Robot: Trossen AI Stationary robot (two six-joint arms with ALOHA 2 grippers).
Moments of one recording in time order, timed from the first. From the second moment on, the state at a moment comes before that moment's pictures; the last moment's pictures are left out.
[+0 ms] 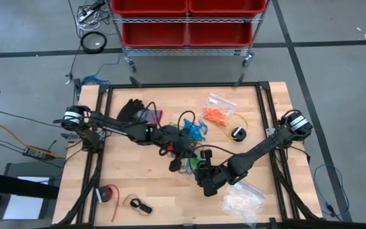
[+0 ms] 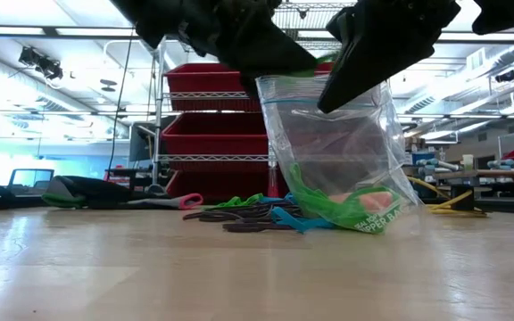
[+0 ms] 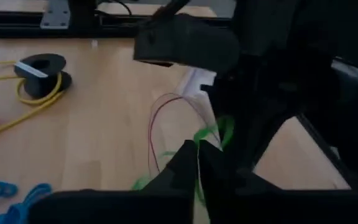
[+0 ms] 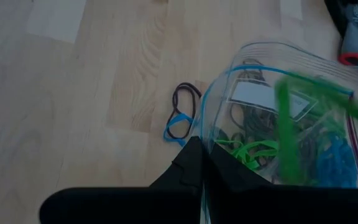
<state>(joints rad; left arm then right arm) -0.10 1.70 1.05 0.19 0.19 -0.06 0.53 1.80 1.28 -0.51 0.50 0.21</state>
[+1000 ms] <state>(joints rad) 0.03 1.35 1.08 -0.40 -0.20 0.13 0.53 1.80 1.28 -0.51 0.50 0.22</state>
